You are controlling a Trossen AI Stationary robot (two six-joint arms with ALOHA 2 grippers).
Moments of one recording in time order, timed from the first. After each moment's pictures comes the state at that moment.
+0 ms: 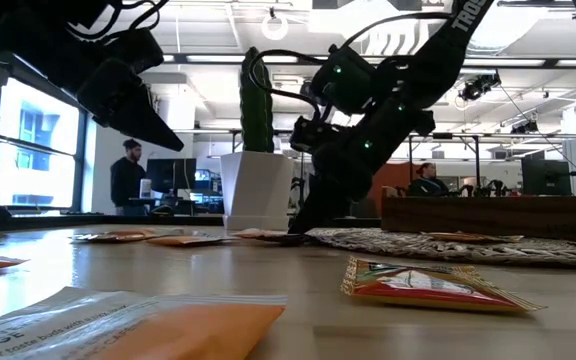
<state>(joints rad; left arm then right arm) -0.18 1.03 0.44 0.00 -0.48 -0.20 -0.08 1.94 0.96 0.18 -0.06 0.04</state>
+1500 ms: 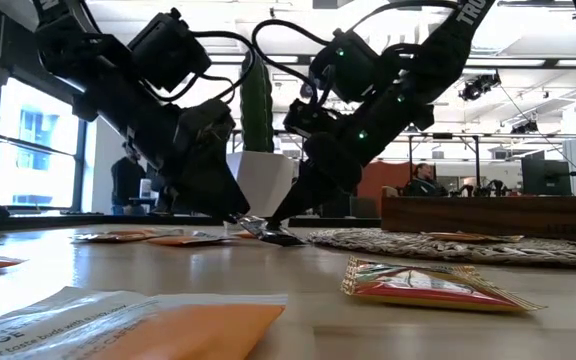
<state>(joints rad) -0.05 1.63 0.59 0.37 -0.11 -0.62 -0.04 1.94 0.97 0.26 0.02 -0.01</state>
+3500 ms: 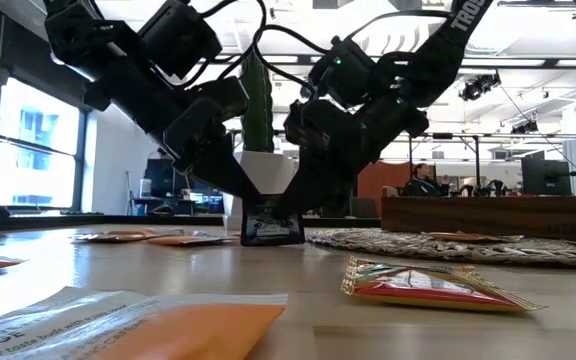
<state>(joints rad) -0.06 1.63 0.66 0.33 -0.12 -0.19 -0.10 1.94 0.97 0.26 -0.28 0.27</state>
